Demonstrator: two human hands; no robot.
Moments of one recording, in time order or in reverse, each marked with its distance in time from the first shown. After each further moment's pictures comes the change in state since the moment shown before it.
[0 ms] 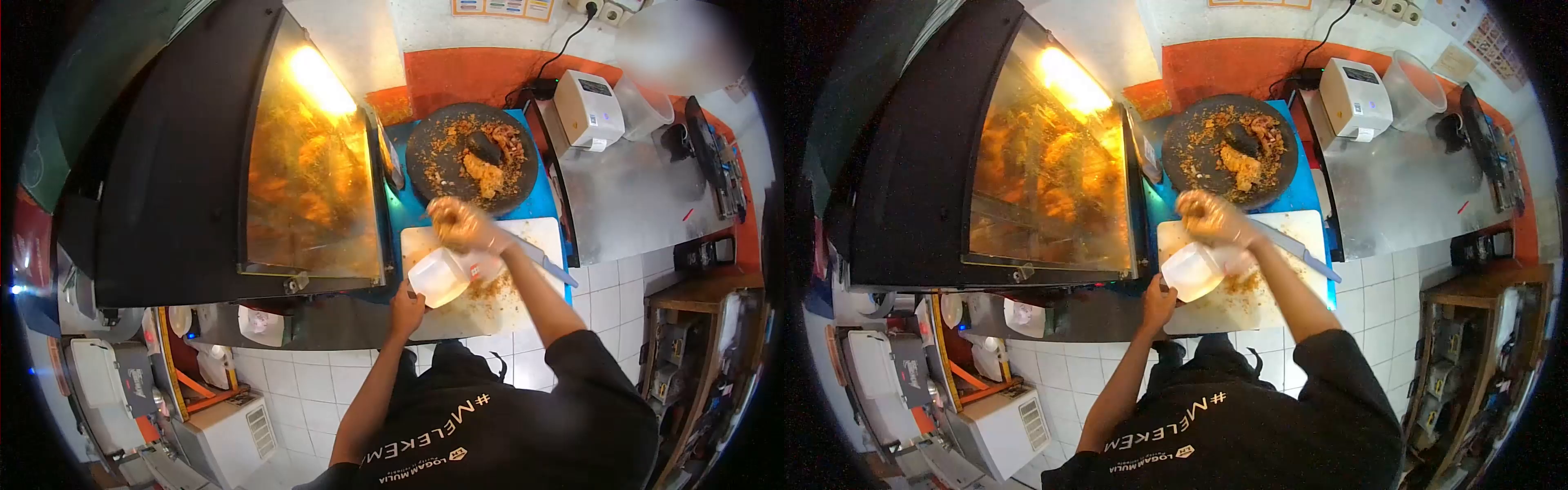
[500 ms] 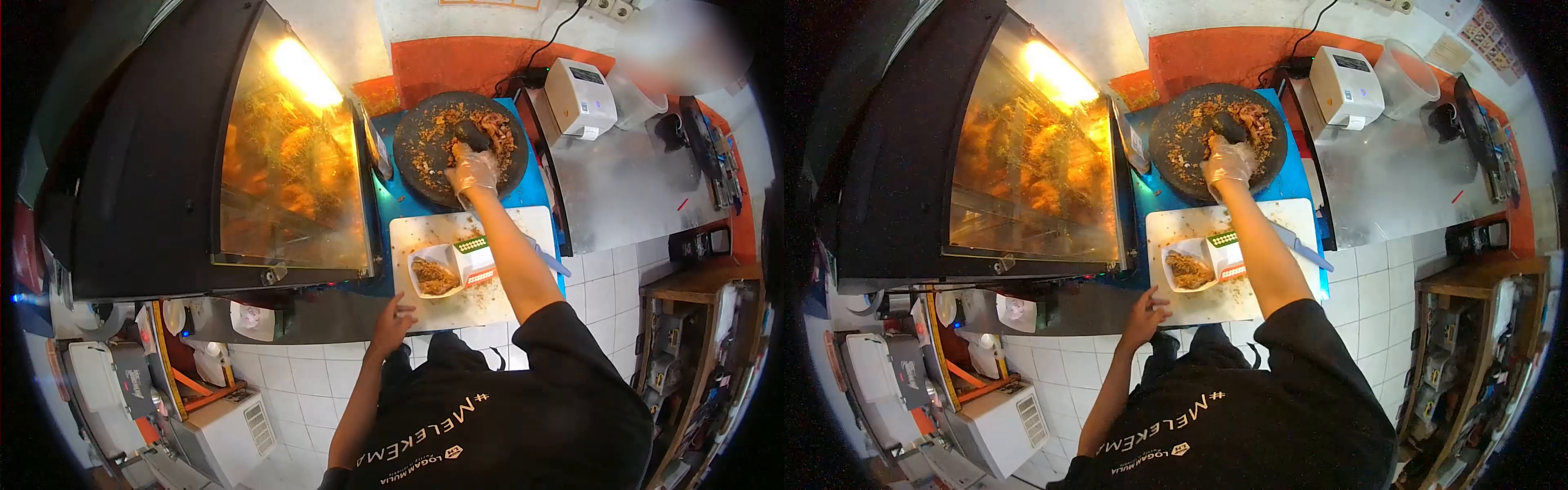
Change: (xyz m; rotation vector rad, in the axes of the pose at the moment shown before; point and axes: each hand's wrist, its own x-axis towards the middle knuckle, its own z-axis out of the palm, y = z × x) left_hand -0.049 -0.050 -0.019 -0.345 -0.331 -0.049; right_hand 0.055 -0.003 -0.060 -1.142 0.709 0.505
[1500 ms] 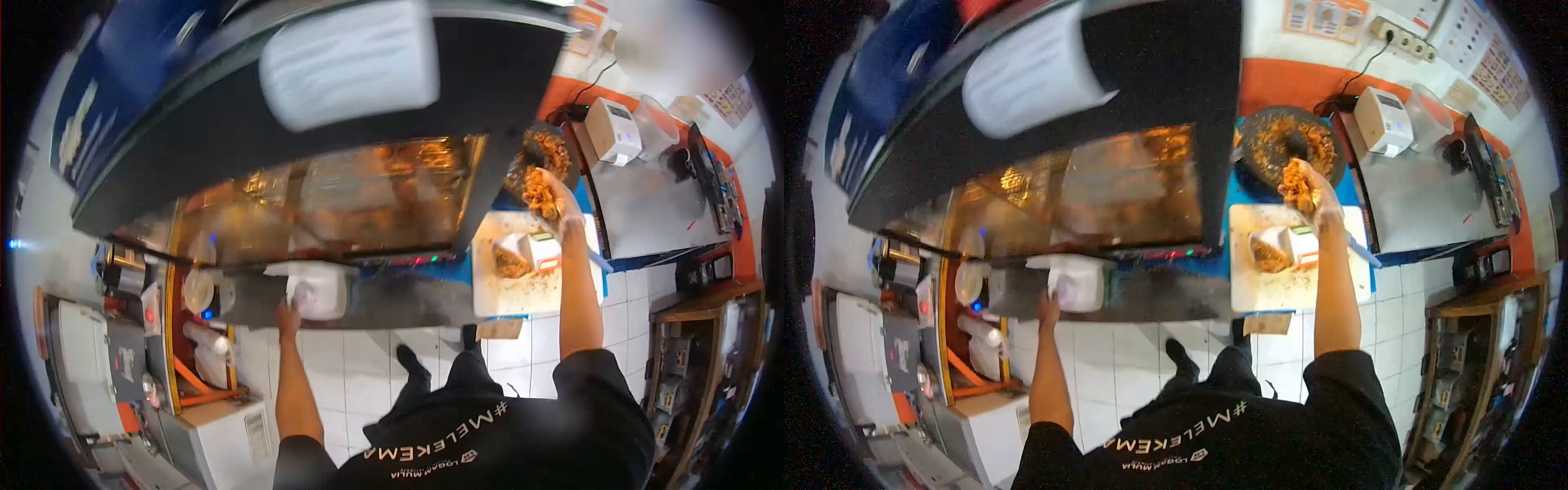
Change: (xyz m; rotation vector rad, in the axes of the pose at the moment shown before) left_hand -0.063 -0.177 -0.496 0.690 0.795 0.056; right_hand -0.147 -0.051 -0.062 1.758 -0.360 0.329
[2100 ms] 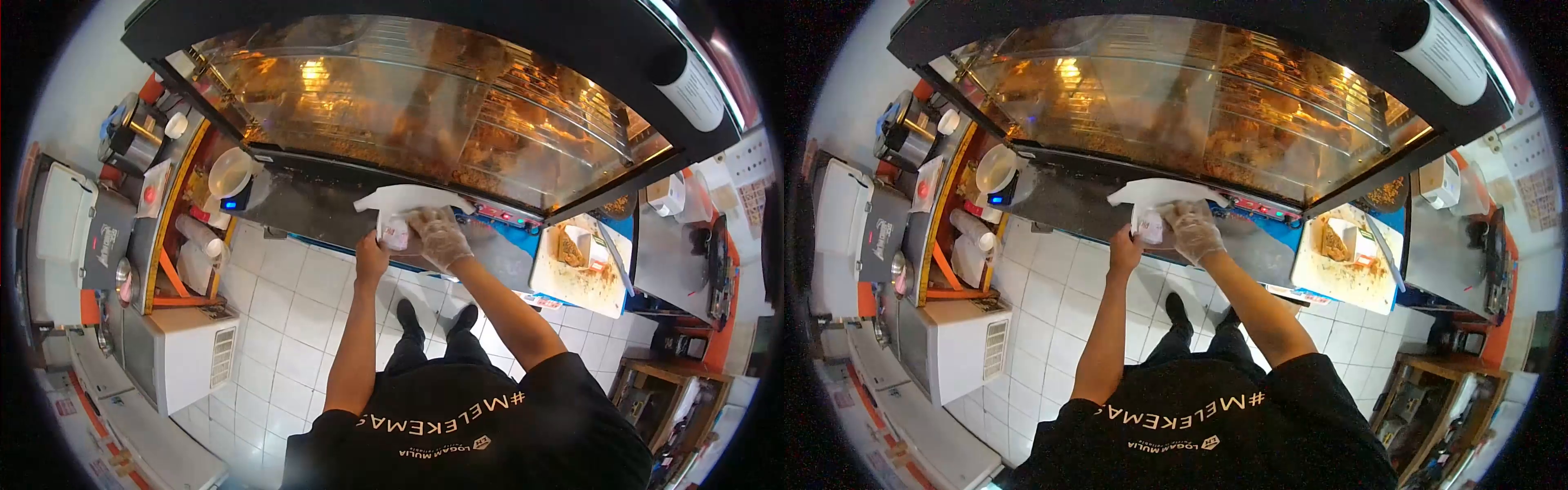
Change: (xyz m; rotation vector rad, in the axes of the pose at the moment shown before) left_hand -0.093 0.081 -0.001 -0.265 0.004 0.033; right_hand -0.124 0.368 0.277 -1.903 -0.784 -1.098
